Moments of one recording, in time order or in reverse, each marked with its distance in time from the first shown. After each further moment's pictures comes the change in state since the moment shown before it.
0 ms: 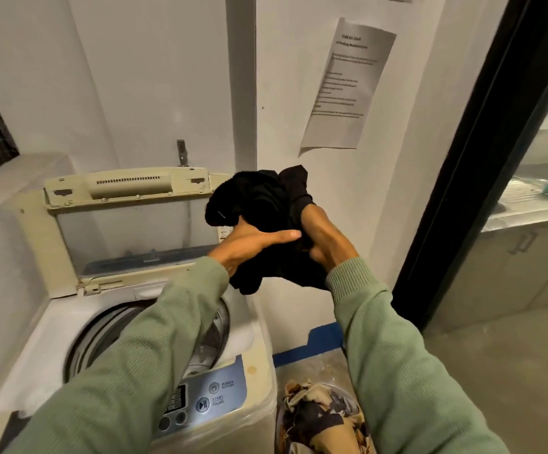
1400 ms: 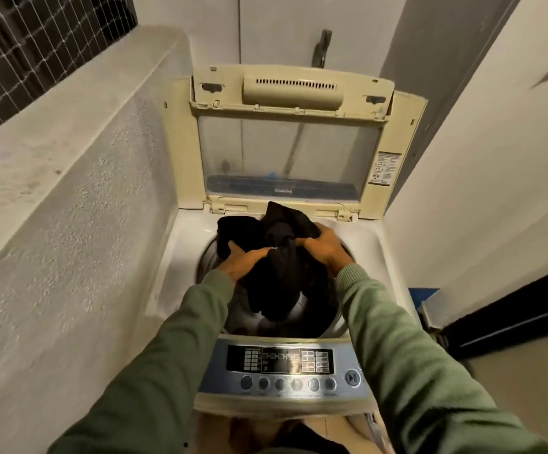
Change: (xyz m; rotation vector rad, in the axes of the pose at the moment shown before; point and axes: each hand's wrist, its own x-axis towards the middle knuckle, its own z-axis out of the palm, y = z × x) left_hand -0.016 -0.259 -0.272 -0.243 0.247 -0.690; right_hand 0.150 0.249 0.186 -0.709 -0.023 0.188
